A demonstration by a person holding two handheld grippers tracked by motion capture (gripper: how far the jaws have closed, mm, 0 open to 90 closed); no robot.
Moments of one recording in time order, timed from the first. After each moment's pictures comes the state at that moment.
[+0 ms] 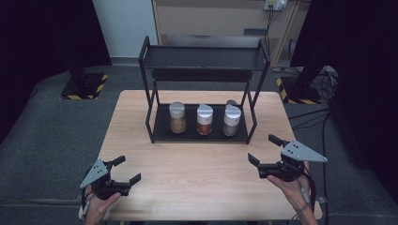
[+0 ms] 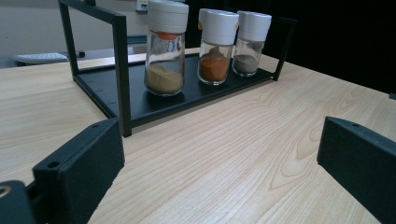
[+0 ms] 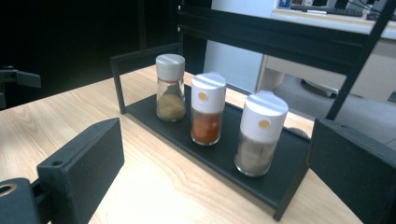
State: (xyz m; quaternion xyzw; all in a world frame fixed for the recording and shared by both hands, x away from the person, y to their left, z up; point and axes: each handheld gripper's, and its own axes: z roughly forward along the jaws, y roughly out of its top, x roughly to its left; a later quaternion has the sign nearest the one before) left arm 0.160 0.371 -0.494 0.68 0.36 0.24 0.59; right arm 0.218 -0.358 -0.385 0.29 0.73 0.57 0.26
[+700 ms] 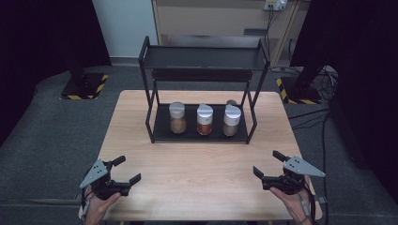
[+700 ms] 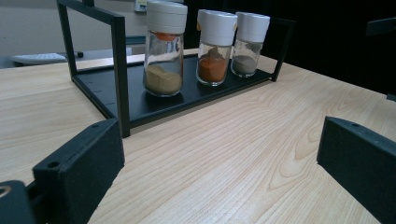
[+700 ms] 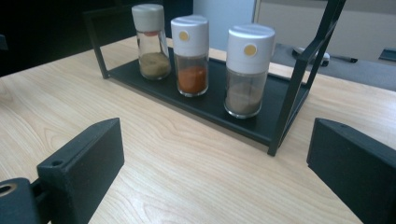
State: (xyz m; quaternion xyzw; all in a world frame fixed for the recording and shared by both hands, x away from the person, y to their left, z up) left arm 0.161 0.372 -0.495 0.68 0.36 0.23 0.59; right arm 0.209 -0.372 -0.437 0.34 0.73 0.54 0.24
